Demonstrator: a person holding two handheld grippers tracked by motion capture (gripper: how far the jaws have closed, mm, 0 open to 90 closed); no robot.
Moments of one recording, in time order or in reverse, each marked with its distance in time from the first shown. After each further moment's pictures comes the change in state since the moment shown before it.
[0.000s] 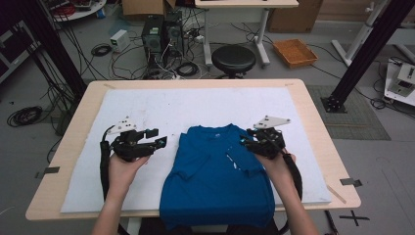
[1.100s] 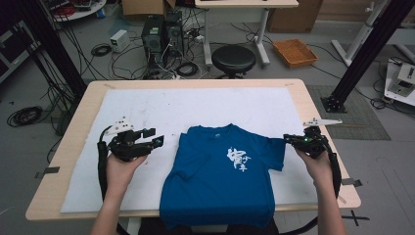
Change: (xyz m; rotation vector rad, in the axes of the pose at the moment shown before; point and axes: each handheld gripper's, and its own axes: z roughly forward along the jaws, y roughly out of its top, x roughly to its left) left arm 0.004 -0.002 -0.005 -0.011 0.024 0.010; right arm -0.120 -0.069 -0.030 0.039 0.030 0.240
